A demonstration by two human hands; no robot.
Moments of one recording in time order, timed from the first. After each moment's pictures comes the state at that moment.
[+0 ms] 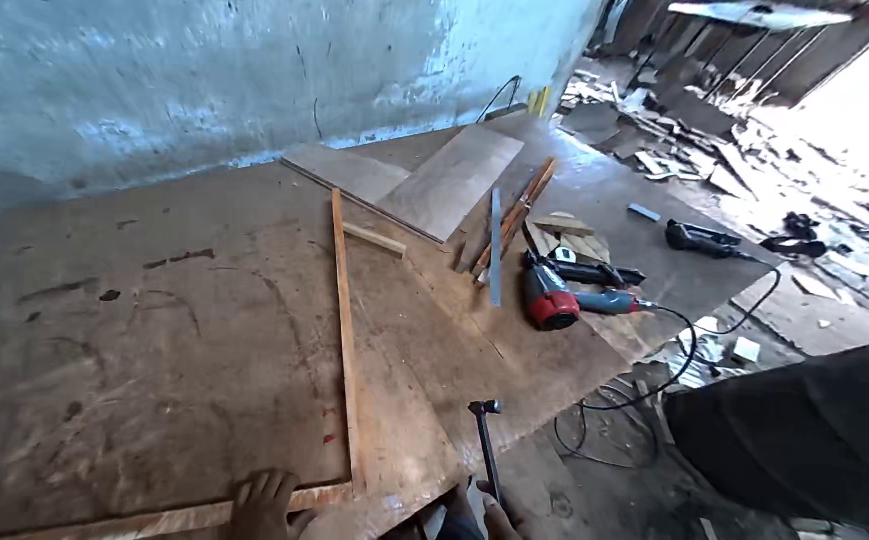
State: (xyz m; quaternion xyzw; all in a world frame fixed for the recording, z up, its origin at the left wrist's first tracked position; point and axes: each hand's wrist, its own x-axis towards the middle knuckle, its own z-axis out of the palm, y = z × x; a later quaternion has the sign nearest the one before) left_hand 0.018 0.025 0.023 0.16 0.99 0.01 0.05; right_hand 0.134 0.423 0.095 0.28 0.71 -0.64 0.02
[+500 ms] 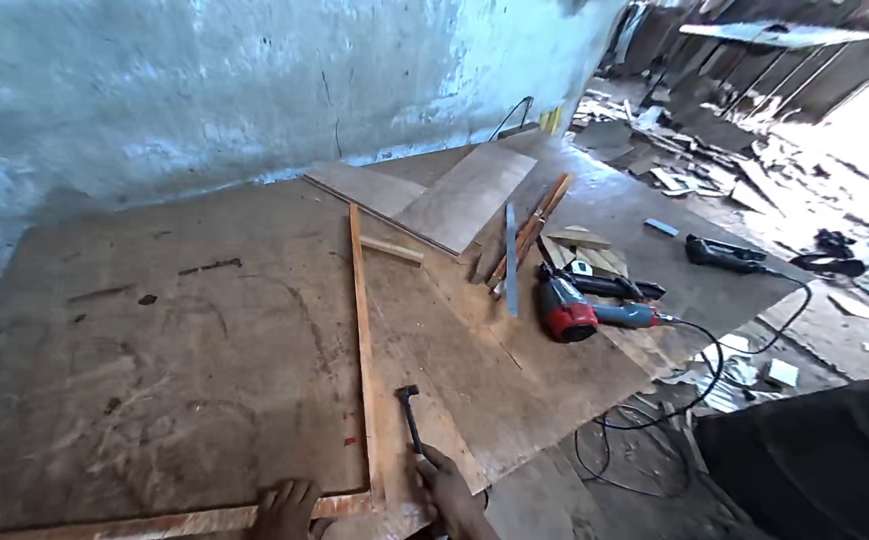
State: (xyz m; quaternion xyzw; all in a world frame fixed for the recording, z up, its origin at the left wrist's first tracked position) left_hand 0.030 0.023 0.023 0.18 0.98 0.02 0.04; right_hand 0.027 0.337 0.071 0.25 0.60 -0.74 0.20
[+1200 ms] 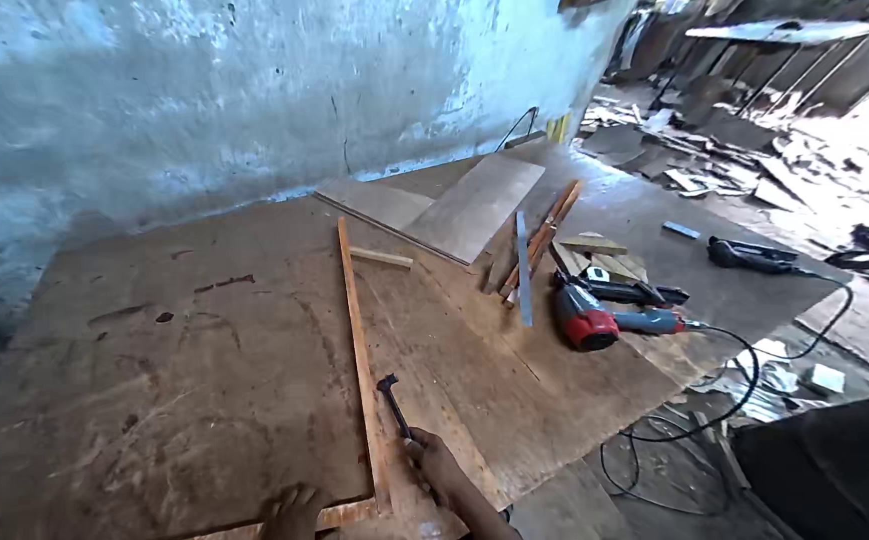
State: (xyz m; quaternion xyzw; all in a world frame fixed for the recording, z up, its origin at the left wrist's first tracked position) left_hand 0.000 0.017 0.050 0.14 0.97 0.08 0.19; right_hand -0.047 0.321 0.065 0.17 0.65 -0.70 0.23
